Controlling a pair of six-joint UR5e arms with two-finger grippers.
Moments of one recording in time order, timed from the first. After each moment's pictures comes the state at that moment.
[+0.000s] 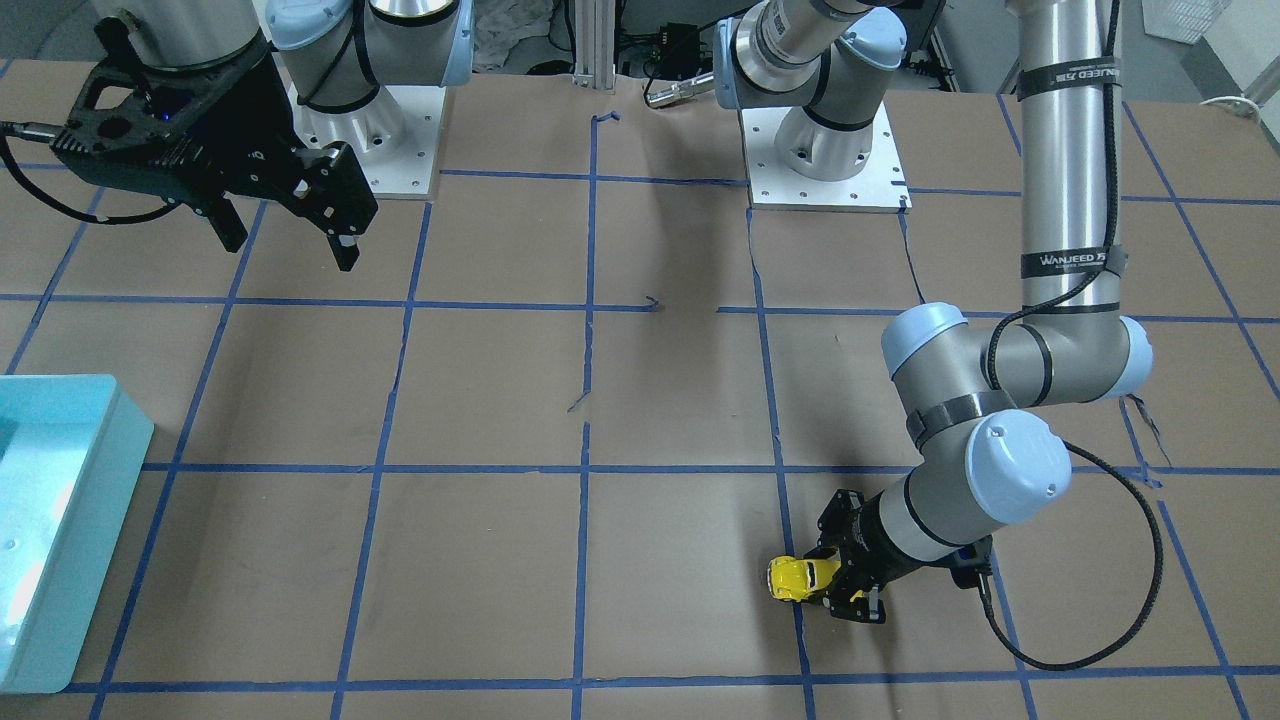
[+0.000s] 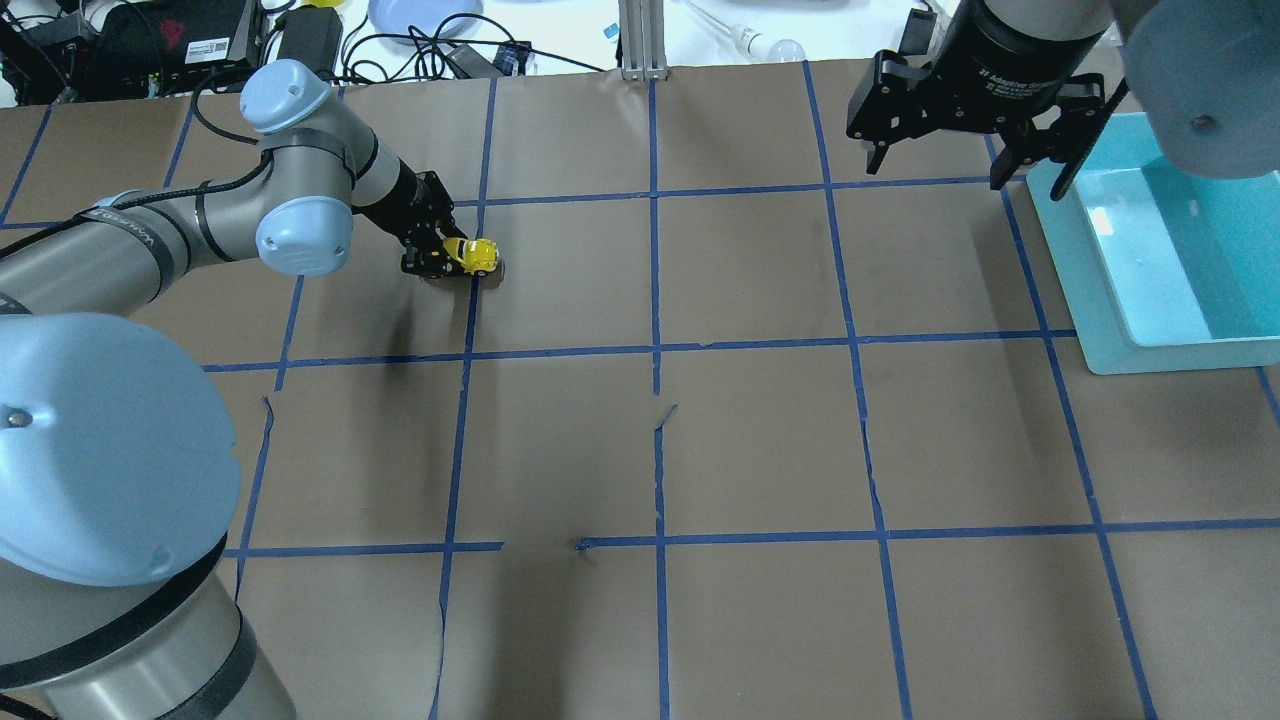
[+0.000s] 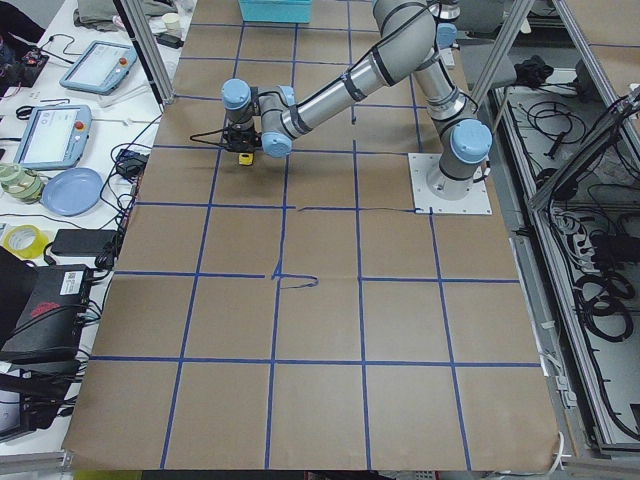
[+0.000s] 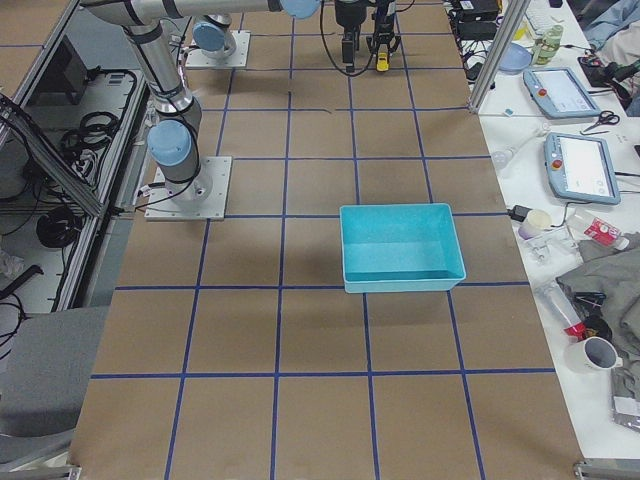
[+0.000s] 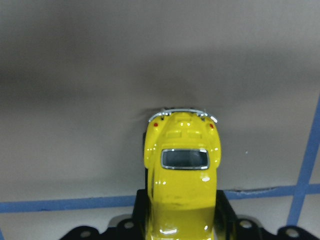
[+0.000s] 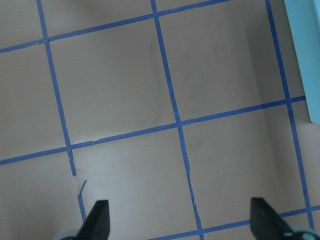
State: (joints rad) left arm -1.45 -2.19 -1.59 -0.89 1.33 -1.42; right arm 1.61 -1.58 1.53 -1.65 -1.57 0.24
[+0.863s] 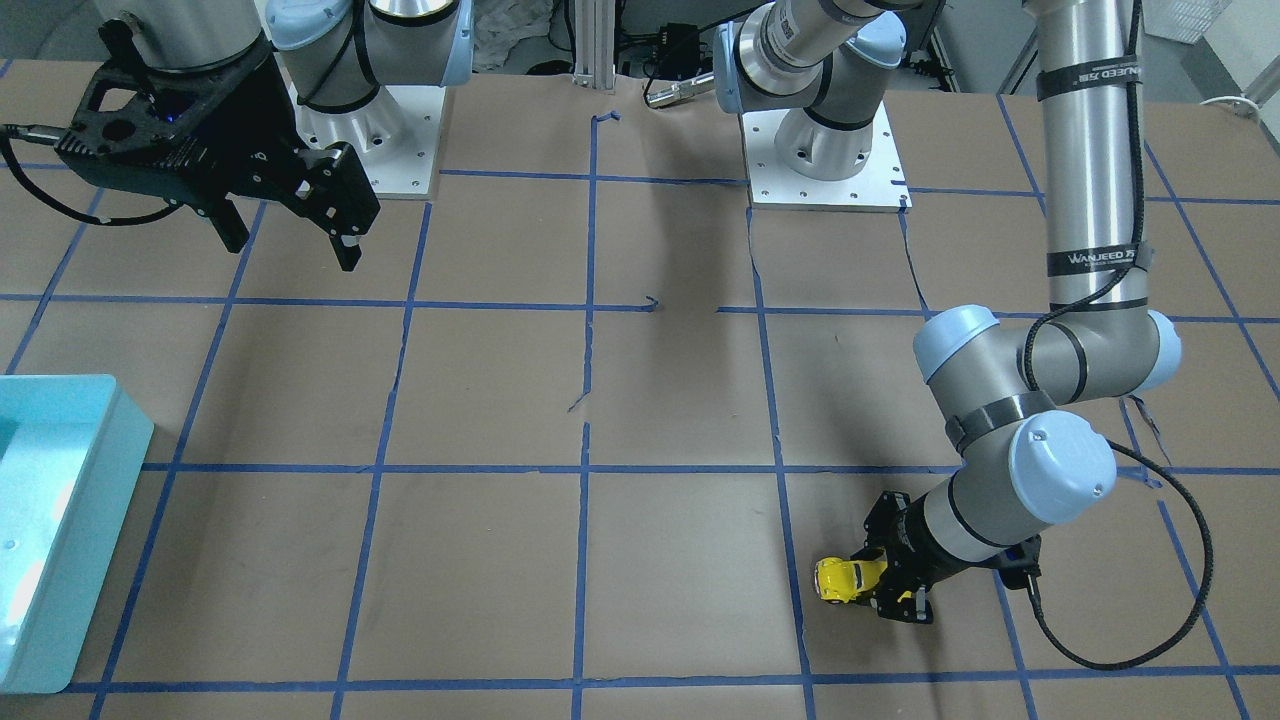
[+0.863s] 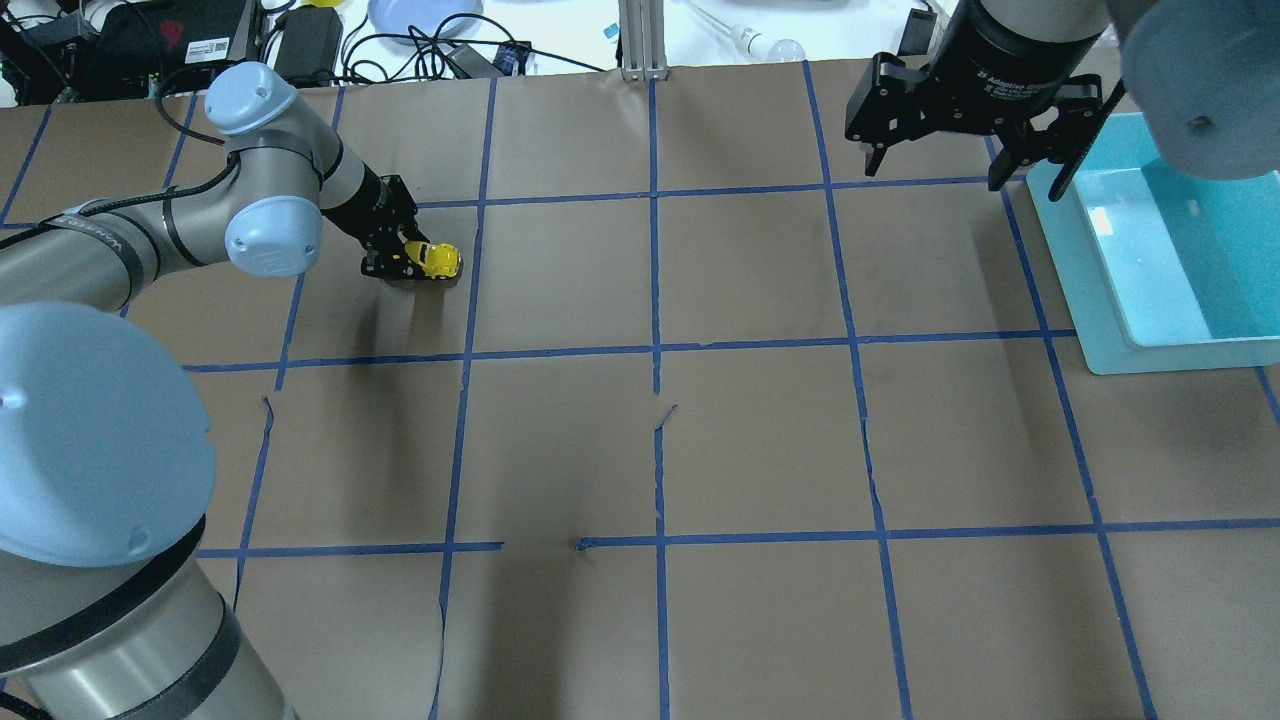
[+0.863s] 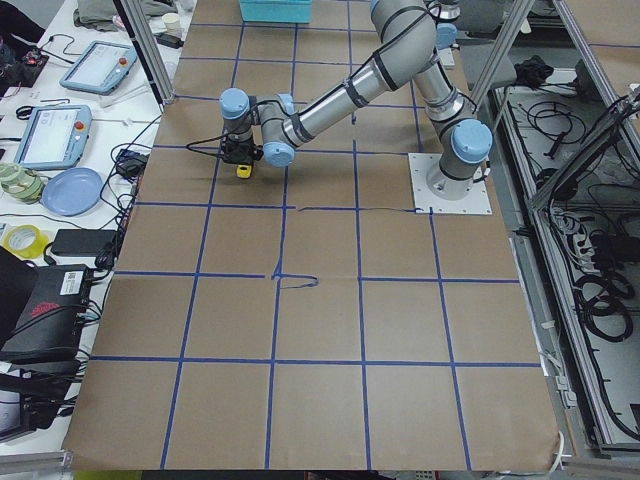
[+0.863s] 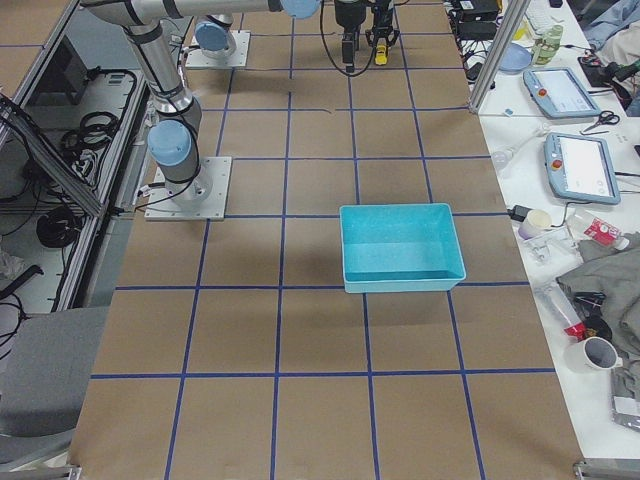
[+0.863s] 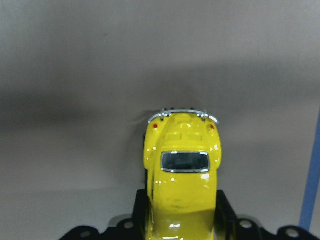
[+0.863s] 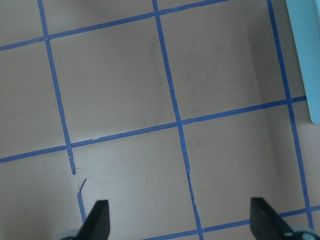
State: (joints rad) left arm -1.39 -2.20 -1.59 -0.89 1.39 -1.34; right arm 1.61 -1.58 1.53 -1.65 -1.57 0.23
